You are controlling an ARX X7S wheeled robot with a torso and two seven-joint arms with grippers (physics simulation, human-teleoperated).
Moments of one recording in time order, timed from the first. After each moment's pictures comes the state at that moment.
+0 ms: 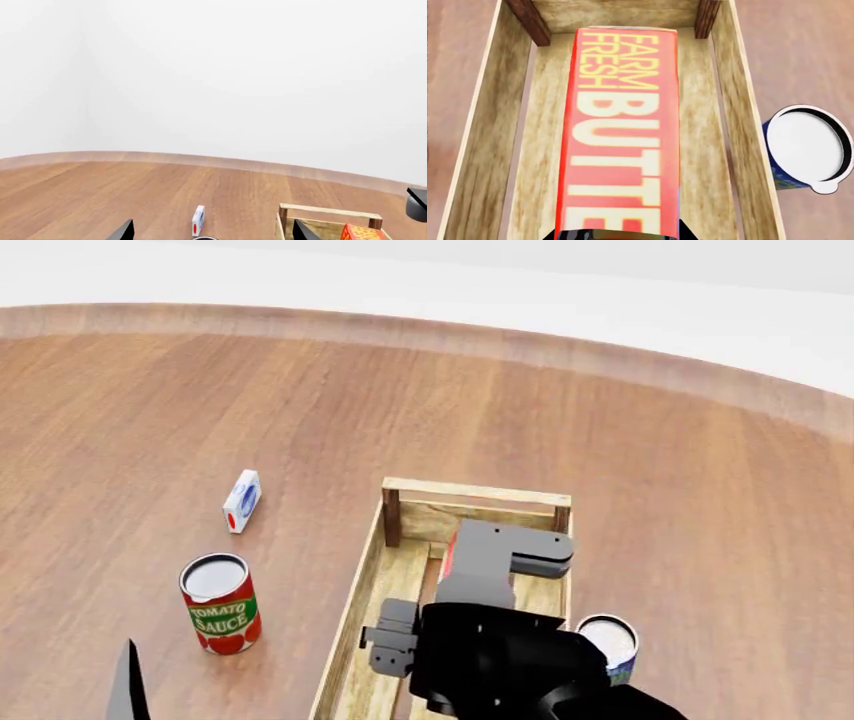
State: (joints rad) left arm 0.07 -0.45 0.33 0.60 -0.35 -0.15 -0.56; right arm 1.23 0.02 -1.60 1.13 1.96 0.39 0.58
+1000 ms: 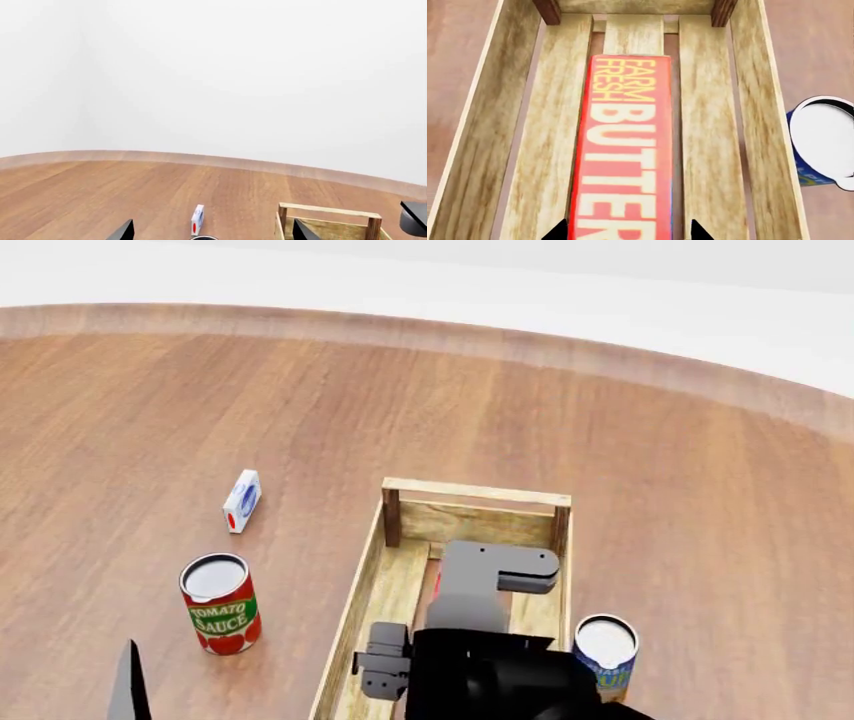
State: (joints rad) left arm 0.07 -0.46 0.34 0.59 -0.35 -0.14 -0.57; right arm 1.20 0.02 -1.64 1.10 1.94 0.37 0.55
